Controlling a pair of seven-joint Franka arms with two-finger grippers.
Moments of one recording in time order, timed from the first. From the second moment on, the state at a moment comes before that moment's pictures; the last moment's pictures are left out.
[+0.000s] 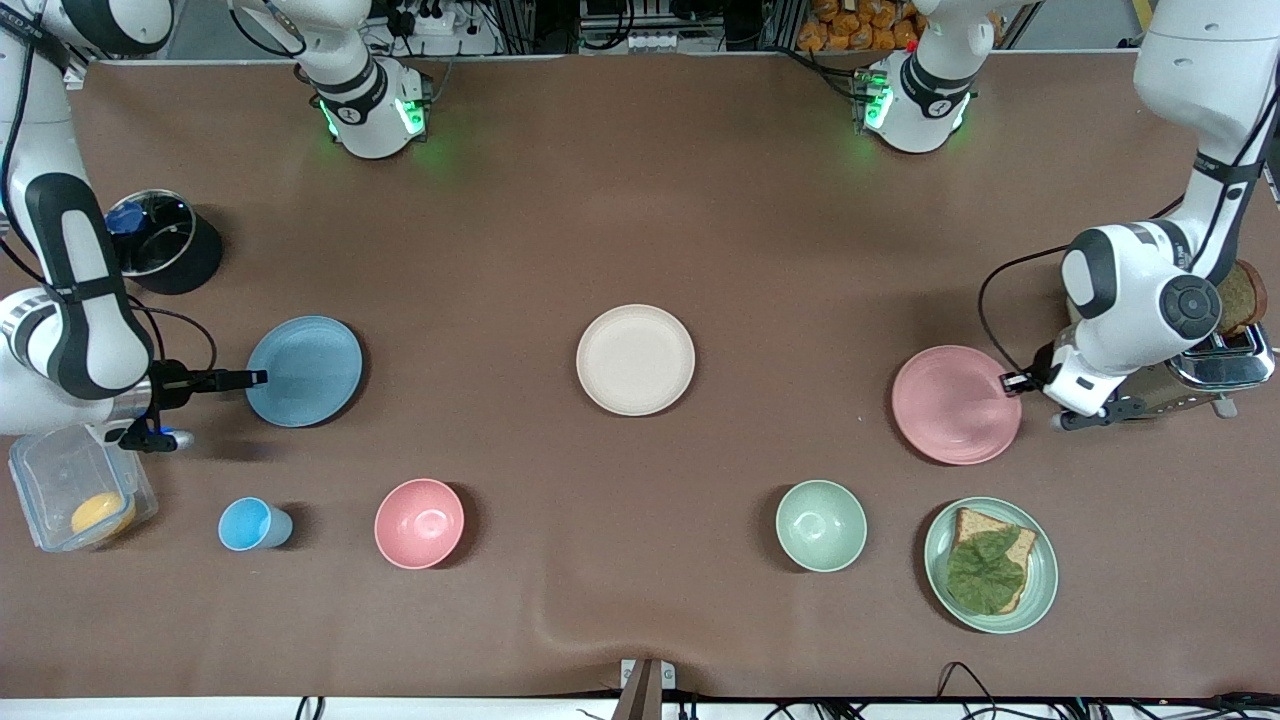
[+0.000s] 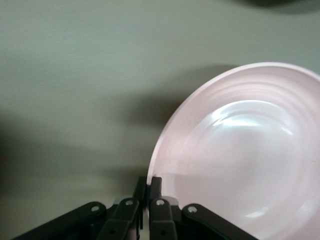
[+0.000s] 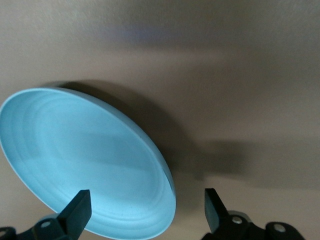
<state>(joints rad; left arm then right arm) 0.19 0.38 -0.13 -2.11 -0.02 2.47 -0.10 -0.36 0.67 0.02 -1.67 0.17 1.85 -0.38</state>
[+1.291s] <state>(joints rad) -0.20 0.55 -0.45 -1.83 -0.05 2.32 -0.42 -0.37 0.69 0.02 -1.69 0.21 1.85 -0.46</state>
